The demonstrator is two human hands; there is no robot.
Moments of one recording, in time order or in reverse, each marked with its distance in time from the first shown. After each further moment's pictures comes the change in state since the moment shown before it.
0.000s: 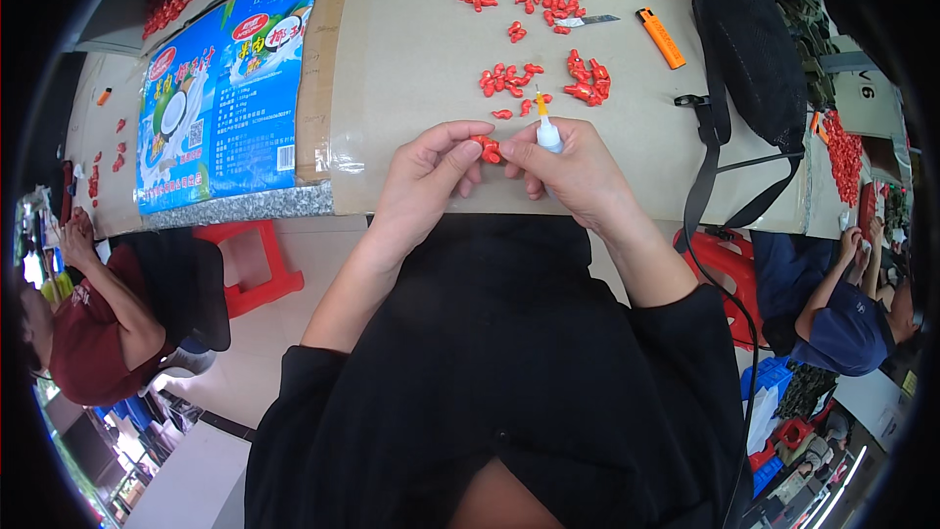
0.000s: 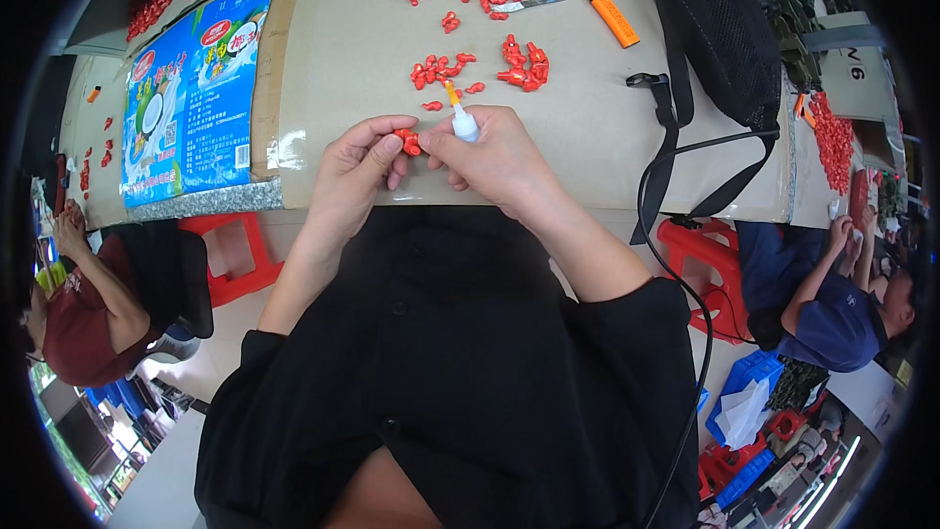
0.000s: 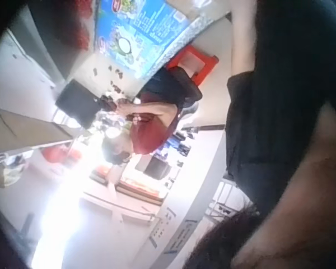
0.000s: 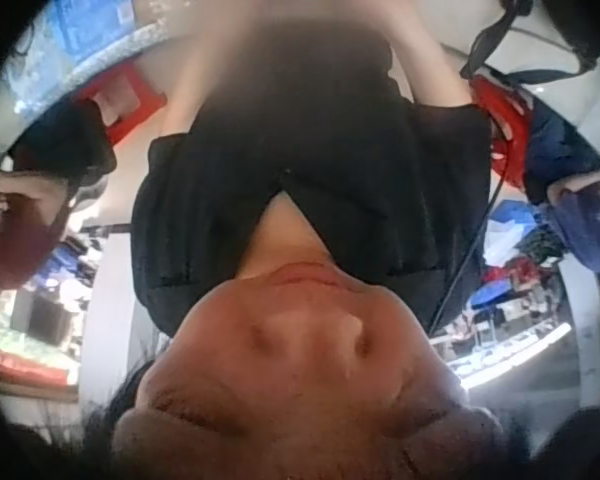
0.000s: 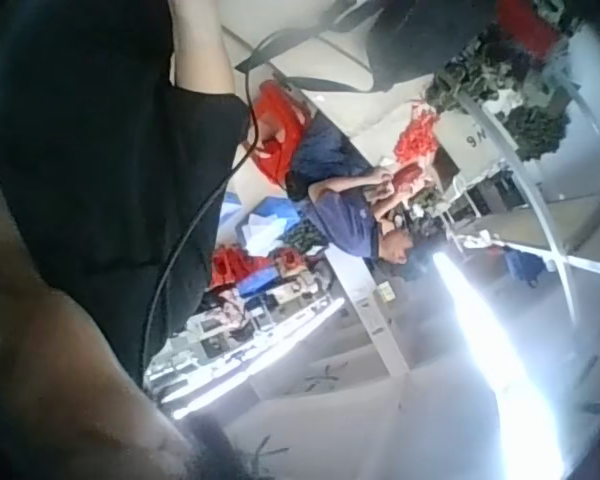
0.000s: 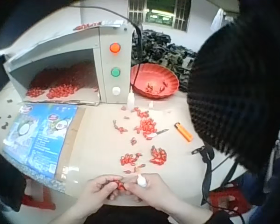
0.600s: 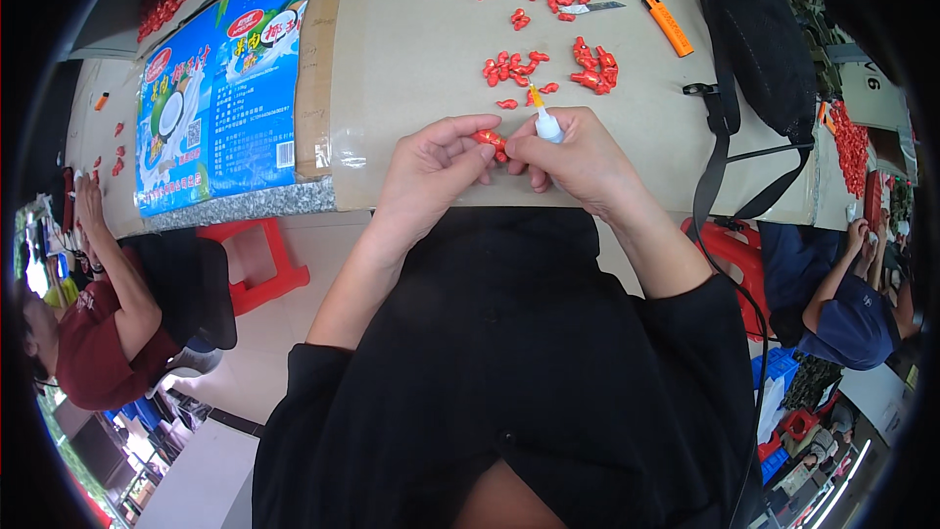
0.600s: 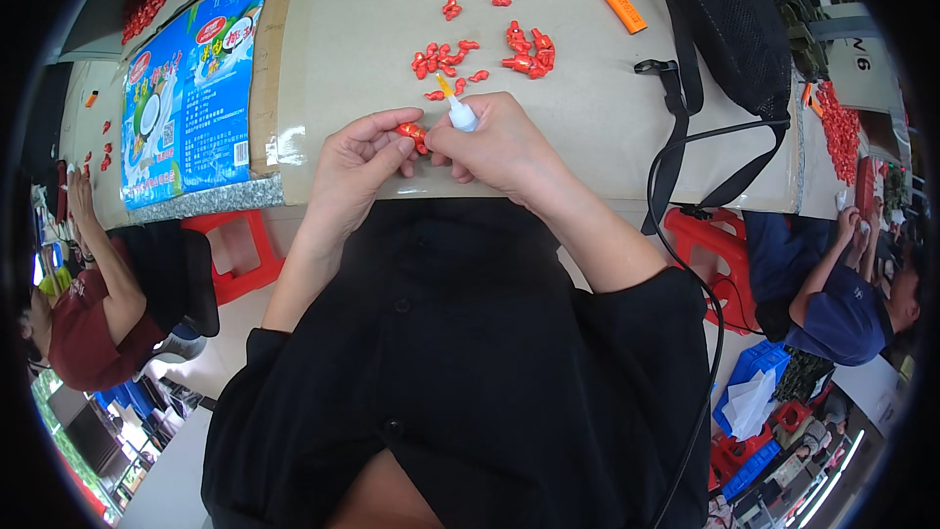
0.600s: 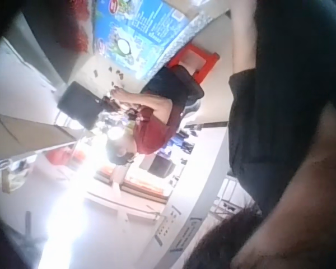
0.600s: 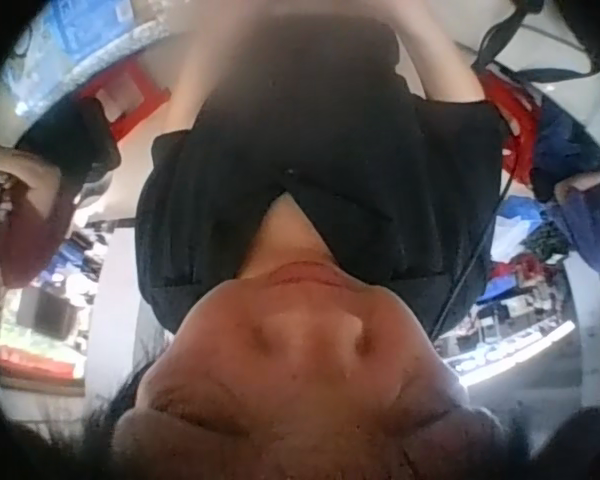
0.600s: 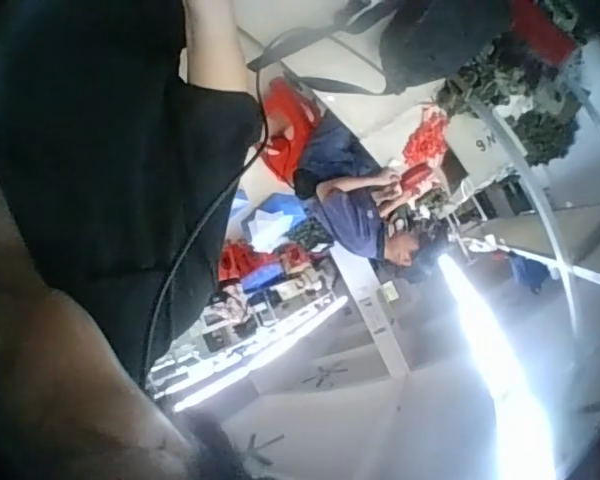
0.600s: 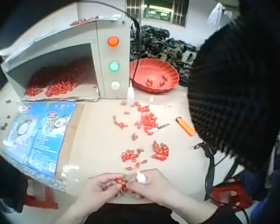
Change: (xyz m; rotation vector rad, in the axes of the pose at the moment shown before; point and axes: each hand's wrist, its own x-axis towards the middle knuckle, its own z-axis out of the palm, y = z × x) left_hand 0.001 0.001 -0.001 -0.021 -0.045 0.032; right_hand 0.005 0.000 -0.002 -0.066 -0.043 0.055
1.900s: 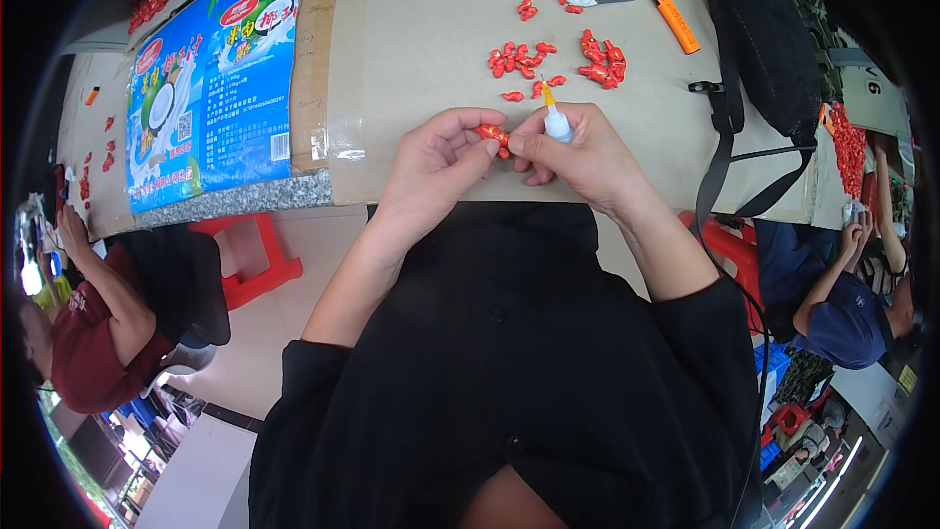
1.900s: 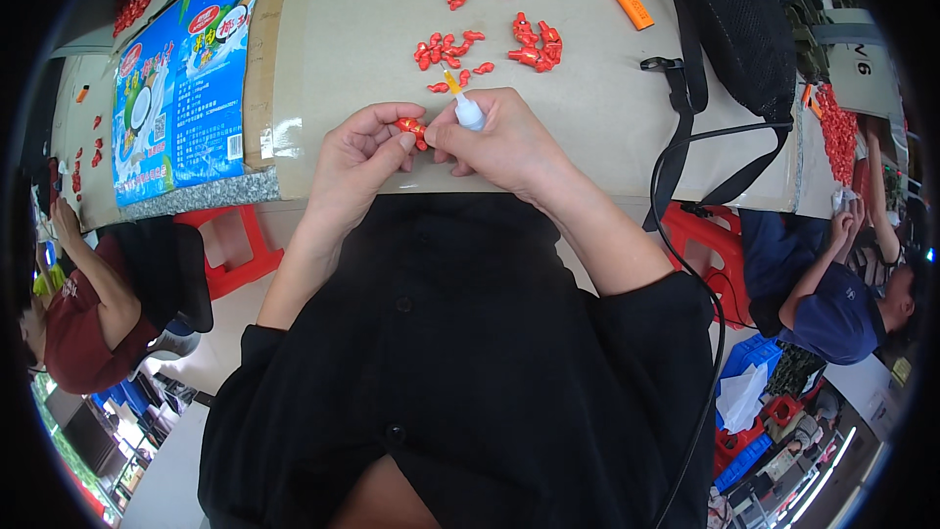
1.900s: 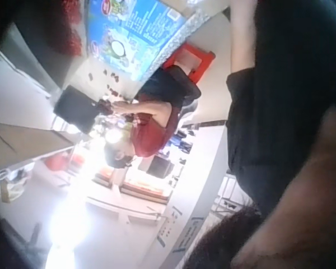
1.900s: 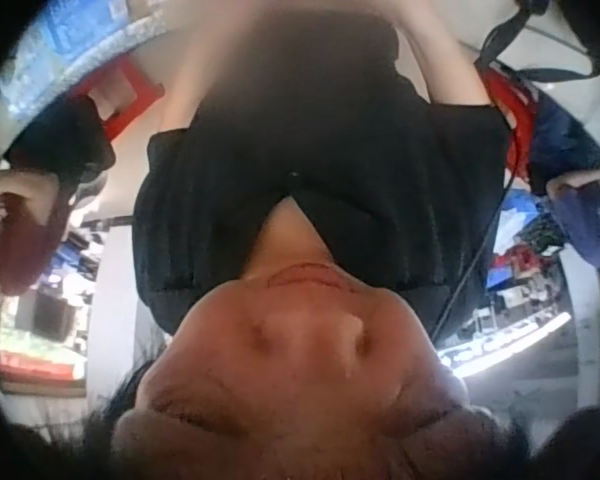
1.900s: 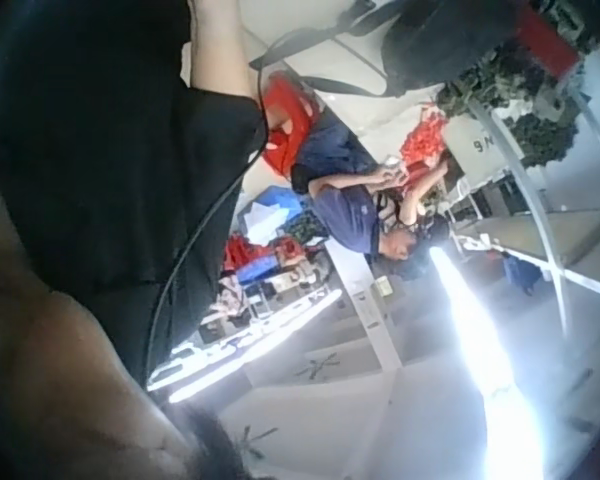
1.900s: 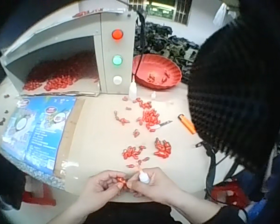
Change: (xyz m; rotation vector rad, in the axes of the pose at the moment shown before) left_hand -0.001 -0.001 0.000 0.030 0.013 -0.010; right_hand 0.000 0.003 0.000 0.023 -0.047 -0.037
